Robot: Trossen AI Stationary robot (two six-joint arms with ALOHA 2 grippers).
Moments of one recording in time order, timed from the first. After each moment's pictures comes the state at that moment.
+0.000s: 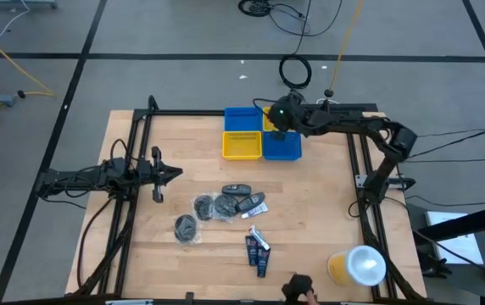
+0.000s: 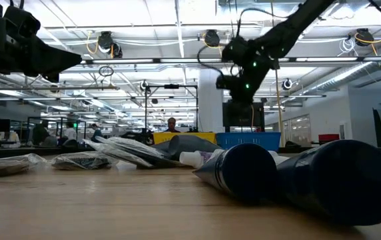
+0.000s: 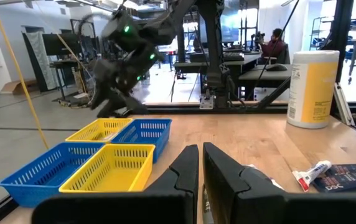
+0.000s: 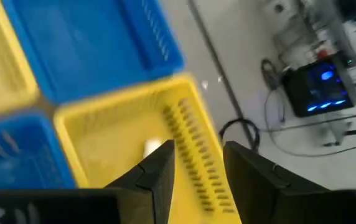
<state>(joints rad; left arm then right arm) 0.01 0.01 0.02 0.06 -0.11 0.07 -0.56 1.71 1.09 -0.12 0.37 -0.42</state>
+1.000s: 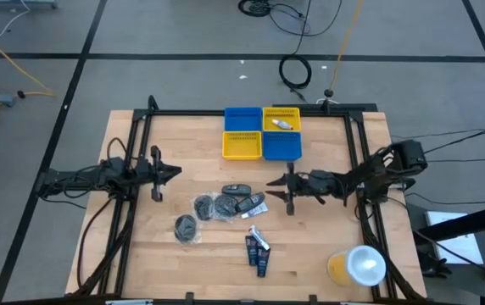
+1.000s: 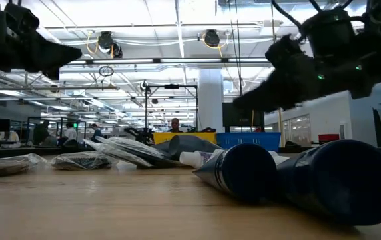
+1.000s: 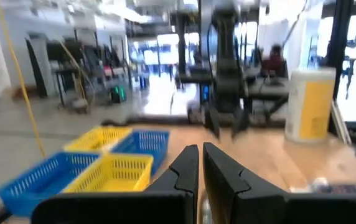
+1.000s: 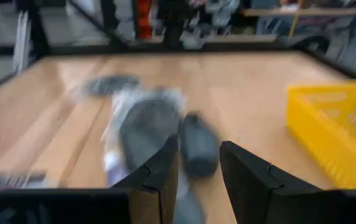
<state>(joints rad) 0.01 0.01 0.01 0.13 -0.12 0.05 0.05 1.63 0.30 1.14 0.08 0.03</state>
